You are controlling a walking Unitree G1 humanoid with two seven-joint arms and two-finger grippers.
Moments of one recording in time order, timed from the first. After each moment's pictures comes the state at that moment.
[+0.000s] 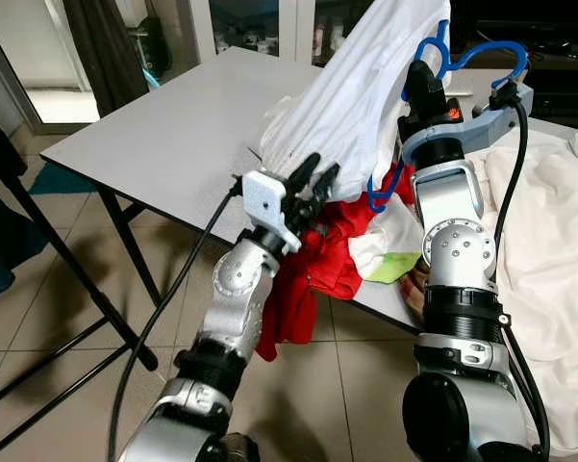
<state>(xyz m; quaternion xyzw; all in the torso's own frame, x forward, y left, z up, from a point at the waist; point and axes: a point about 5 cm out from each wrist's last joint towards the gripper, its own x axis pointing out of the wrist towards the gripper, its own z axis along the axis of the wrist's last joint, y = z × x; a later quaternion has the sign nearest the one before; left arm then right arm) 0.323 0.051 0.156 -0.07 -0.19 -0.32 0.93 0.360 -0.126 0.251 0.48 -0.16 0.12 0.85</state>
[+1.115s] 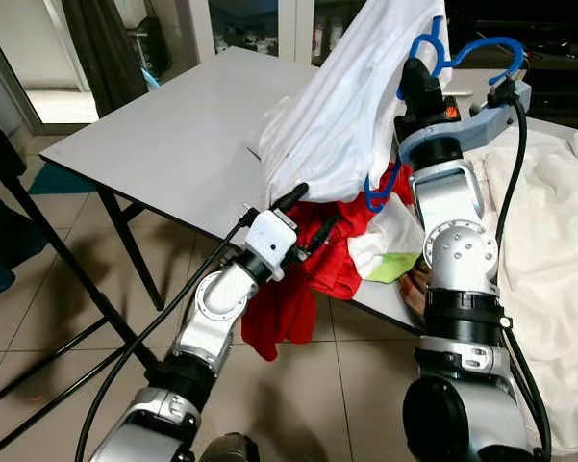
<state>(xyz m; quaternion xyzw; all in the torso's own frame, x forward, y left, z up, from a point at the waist) 0.316 0.071 0.129 0.12 -0.19 -0.33 0.92 0.356 -0.122 0.252 0.48 -0.15 0.13 0.85</state>
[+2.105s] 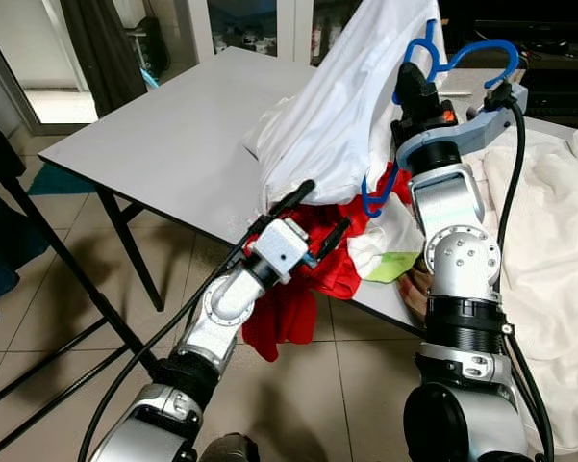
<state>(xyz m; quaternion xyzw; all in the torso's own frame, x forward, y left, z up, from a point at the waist) 0.311 0.063 0.127 0.15 -0.23 -0.33 0.90 0.351 -0.118 0.252 0.49 -0.14 0.14 0.85</state>
